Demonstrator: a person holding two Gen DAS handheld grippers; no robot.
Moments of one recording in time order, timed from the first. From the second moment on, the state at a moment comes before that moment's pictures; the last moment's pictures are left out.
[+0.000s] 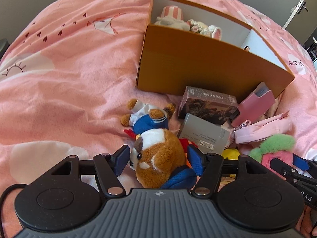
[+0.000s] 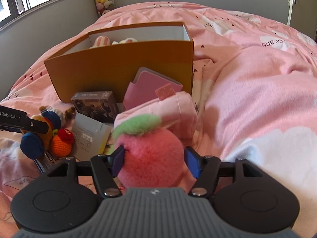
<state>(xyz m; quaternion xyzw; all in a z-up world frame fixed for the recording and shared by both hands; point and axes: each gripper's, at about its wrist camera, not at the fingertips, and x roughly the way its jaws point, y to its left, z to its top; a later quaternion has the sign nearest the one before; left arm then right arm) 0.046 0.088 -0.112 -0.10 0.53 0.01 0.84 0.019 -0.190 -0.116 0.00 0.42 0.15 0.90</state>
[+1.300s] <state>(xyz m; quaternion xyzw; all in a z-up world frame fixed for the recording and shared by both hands) 0.025 0.071 -0.071 -0.10 0.46 -0.04 0.88 -0.003 -0.164 -0.102 -0.05 0.36 0.21 0.91</state>
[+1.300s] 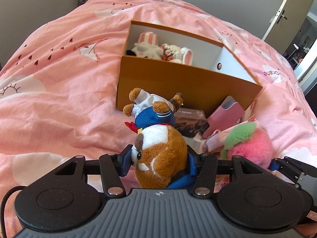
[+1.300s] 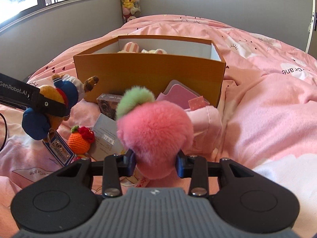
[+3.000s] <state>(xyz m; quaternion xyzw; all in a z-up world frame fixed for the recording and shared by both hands) 0.059 0.041 -0.003 -0.07 0.38 -0.15 0.91 0.052 -0.175 -0.020 -0.01 0.27 0.24 0.93</state>
